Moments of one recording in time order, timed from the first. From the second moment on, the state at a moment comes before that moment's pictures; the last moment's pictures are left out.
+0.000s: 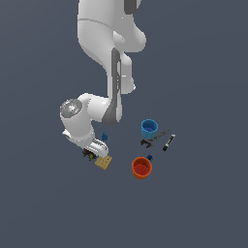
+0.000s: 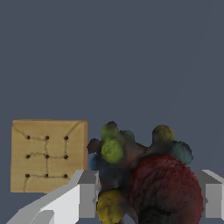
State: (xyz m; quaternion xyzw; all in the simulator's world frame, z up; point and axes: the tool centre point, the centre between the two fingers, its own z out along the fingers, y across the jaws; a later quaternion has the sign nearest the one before) arm 0.023 -0.163 0.050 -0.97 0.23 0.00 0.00
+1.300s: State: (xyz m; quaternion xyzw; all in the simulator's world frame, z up) arm -0.038 -0.055 0.242 -0.97 0.23 0.00 0.00
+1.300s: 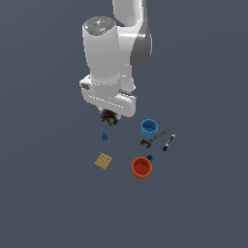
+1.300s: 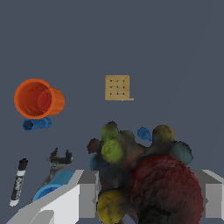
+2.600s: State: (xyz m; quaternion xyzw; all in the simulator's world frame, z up) arm -0.087 0.049 0.427 -0.97 0.23 0.00 0.00
